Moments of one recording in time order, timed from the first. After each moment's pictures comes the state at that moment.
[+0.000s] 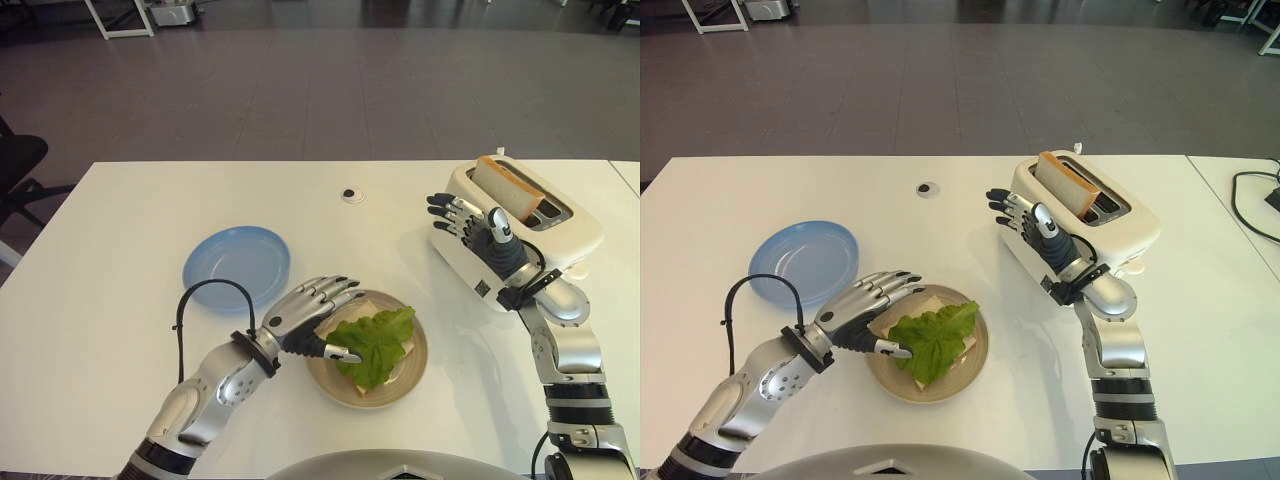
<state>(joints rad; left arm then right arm) 0.15 0.56 -0.30 -0.35 0.74 -0.31 -0.17 -0.15 -0.38 -0.05 -0.05 0.23 -0.01 0.58</state>
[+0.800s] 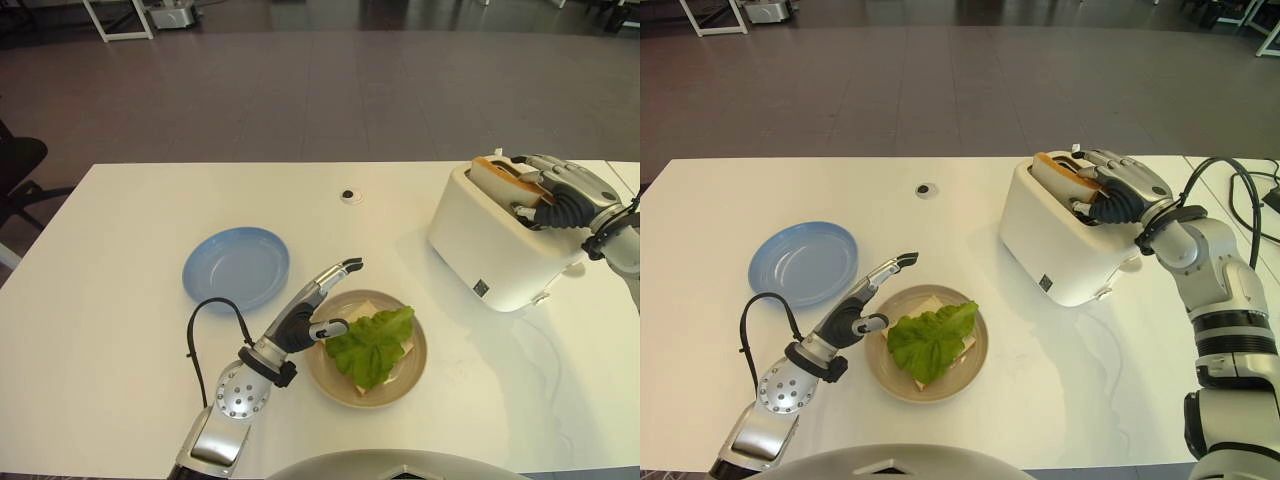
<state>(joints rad) 0.26 0.33 -0.25 -0.33 0.24 -0.33 -0.19 -0.47 -0.88 0.08 0.45 -0.55 -0.46 0.20</state>
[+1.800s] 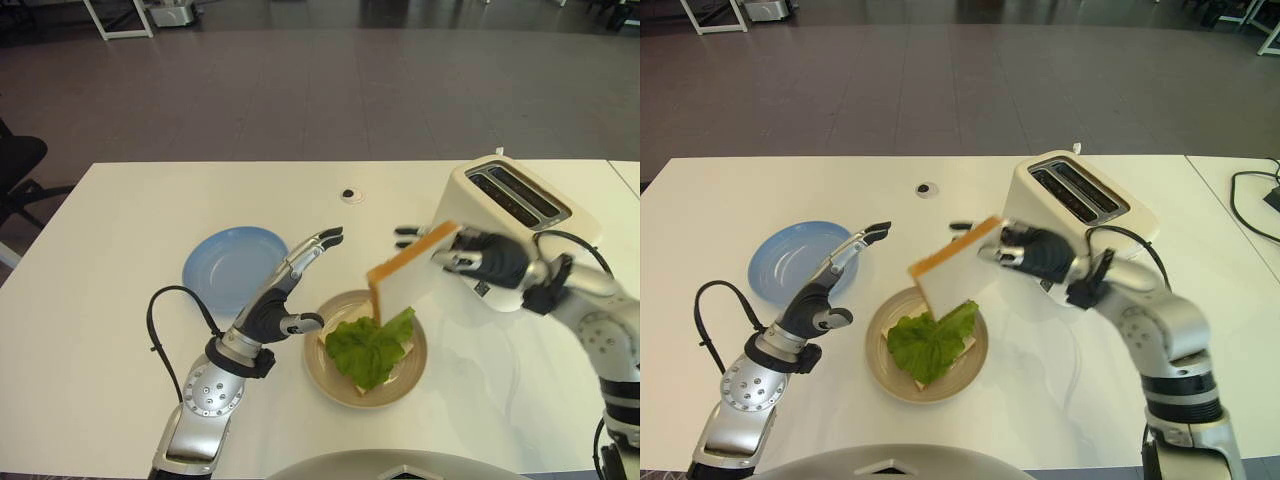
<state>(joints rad) 0.26 0.35 -0.10 -0.48 0.24 -0.42 -0.19 -0.14 -0.63 0.09 -0.33 0.74 0.69 0.69</state>
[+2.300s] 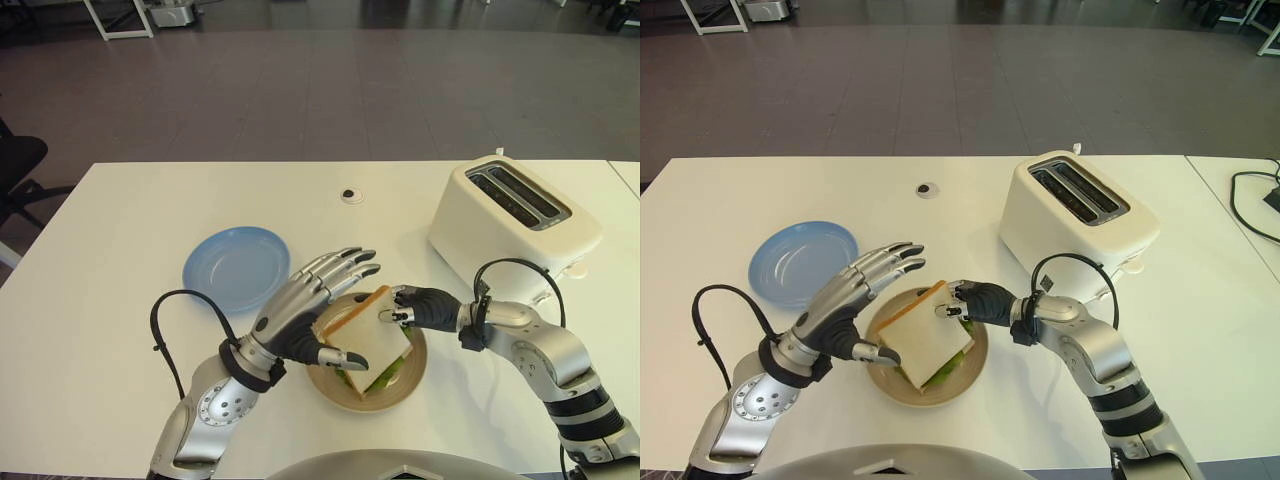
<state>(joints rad) 0.27 0.38 -0.18 -0.52 0.65 -0.51 -0.17 -0.15 -0.52 0.29 -0.27 0.47 0.66 0.64</state>
